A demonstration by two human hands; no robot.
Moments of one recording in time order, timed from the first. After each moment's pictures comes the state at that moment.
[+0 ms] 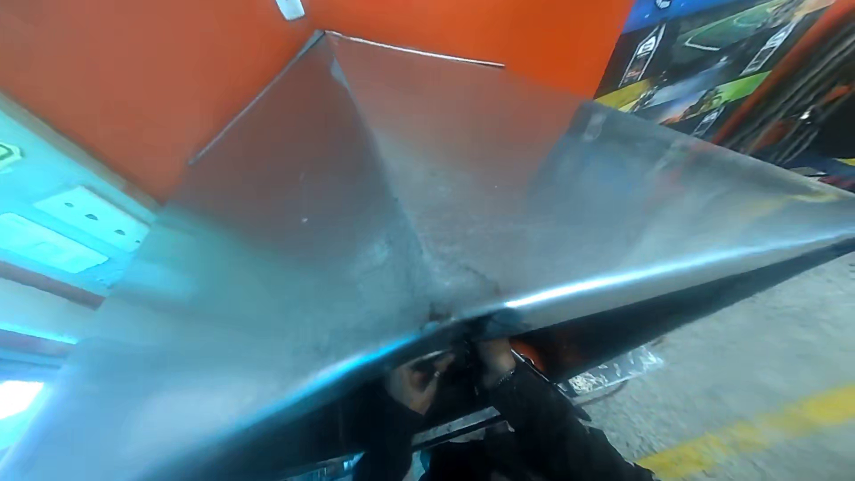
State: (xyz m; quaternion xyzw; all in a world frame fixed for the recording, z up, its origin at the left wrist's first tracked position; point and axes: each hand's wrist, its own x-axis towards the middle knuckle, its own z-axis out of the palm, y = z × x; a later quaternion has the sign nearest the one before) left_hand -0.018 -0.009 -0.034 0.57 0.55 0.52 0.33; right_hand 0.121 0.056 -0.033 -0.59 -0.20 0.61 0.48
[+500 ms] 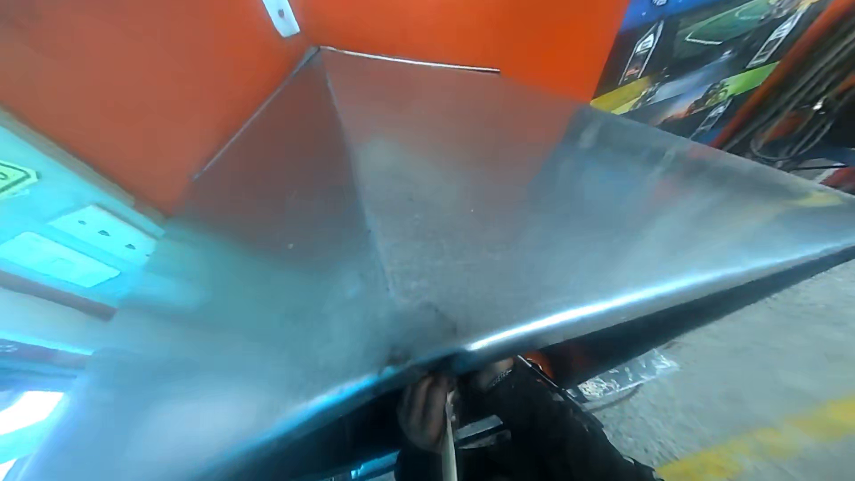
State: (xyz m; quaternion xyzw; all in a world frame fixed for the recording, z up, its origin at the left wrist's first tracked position) left_hand -0.001 -0.029 -0.090 0.67 0.51 0.50 -0.18; right_hand 0.106 0.053 0.017 -0.62 -0.13 0.60 0.48
